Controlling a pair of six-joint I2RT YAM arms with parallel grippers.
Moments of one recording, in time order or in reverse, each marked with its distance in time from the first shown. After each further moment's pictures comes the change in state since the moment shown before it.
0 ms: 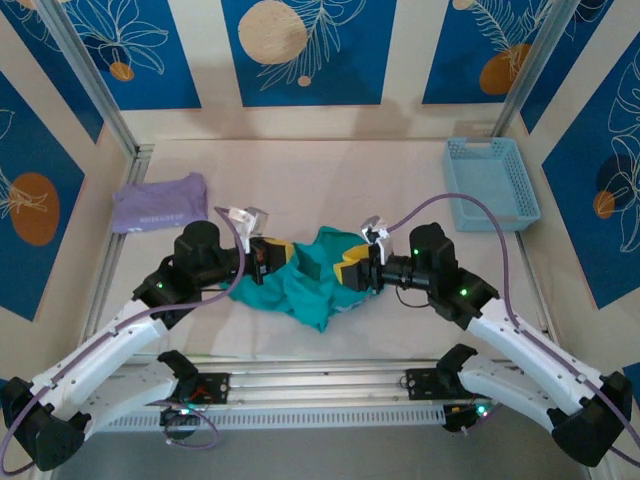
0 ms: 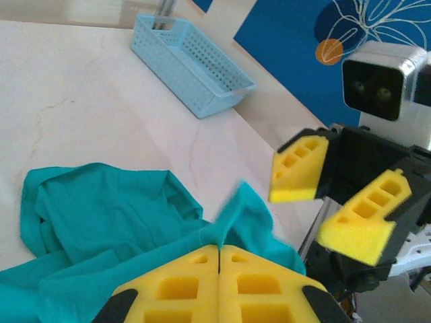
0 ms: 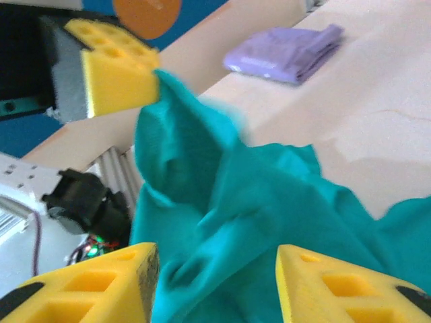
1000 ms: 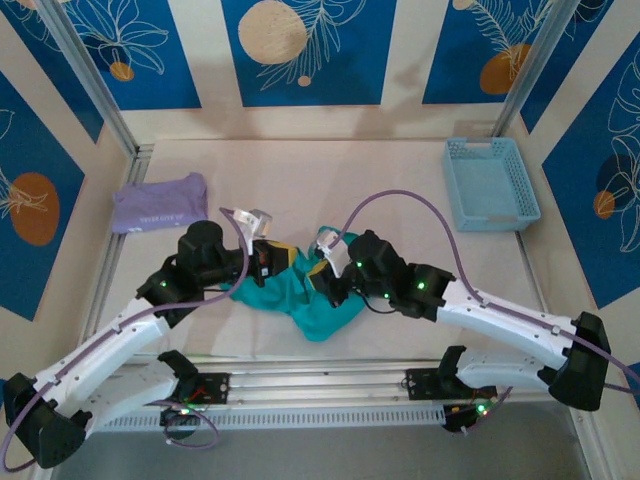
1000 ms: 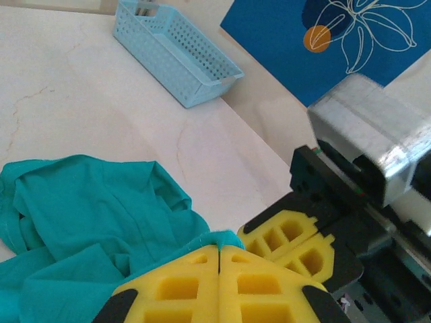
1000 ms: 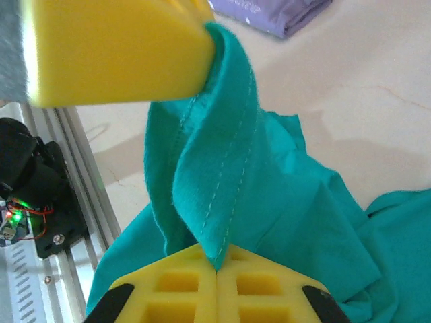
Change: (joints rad) left arm 0.000 0.012 -0.011 0.013 0.039 0.001; right arm 0.329 0.252 0.165 -0.080 0.365 -0.092
